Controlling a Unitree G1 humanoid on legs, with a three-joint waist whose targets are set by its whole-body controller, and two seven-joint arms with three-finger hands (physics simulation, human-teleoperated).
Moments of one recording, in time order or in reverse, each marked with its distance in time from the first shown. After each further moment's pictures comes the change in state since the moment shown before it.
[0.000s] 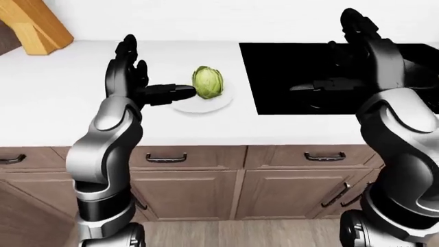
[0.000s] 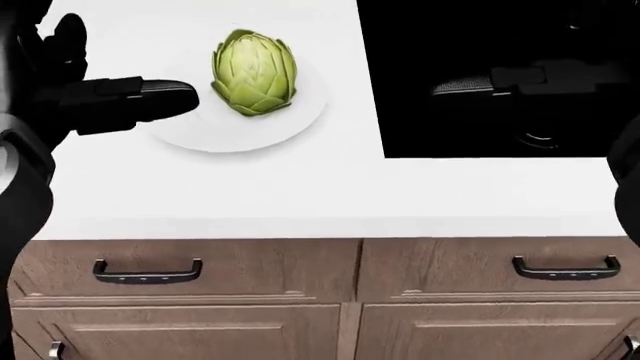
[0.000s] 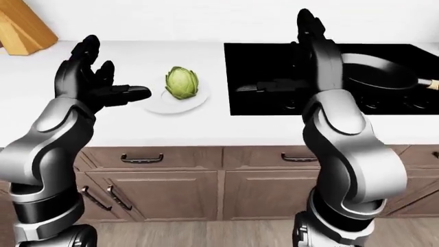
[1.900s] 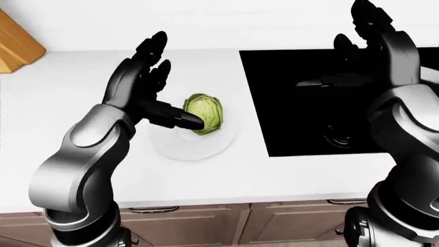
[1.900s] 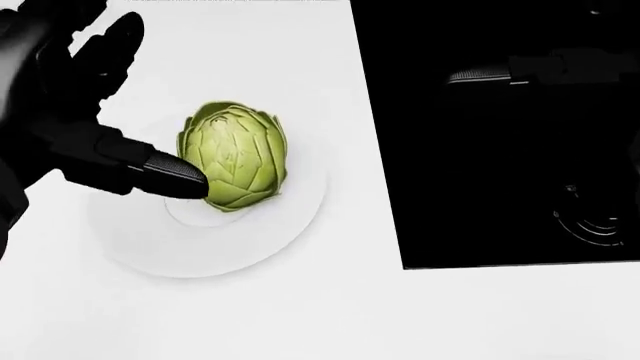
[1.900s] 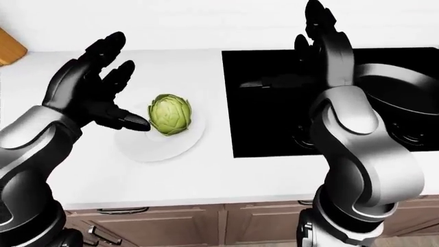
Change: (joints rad) left arm 0.037 0.095 -0.019 -0.278 -0.018 0.216 -0.333; right arm -0.019 -0.036 -0.024 -0.023 0.051 0.018 -0.031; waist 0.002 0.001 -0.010
